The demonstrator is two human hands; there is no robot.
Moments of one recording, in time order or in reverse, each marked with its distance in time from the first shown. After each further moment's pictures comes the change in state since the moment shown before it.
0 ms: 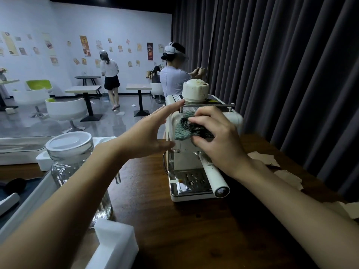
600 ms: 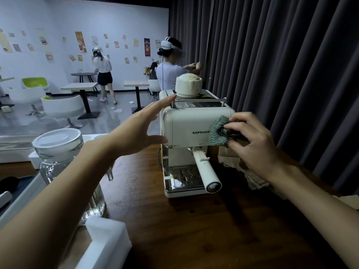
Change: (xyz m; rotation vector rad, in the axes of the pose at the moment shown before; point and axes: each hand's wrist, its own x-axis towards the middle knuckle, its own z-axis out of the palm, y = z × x) left_hand 0.001 -0.004 0.002 0.064 0.019 -0.001; right_hand -0.051 0.059 -0.055 -0.151 -0.022 0.021
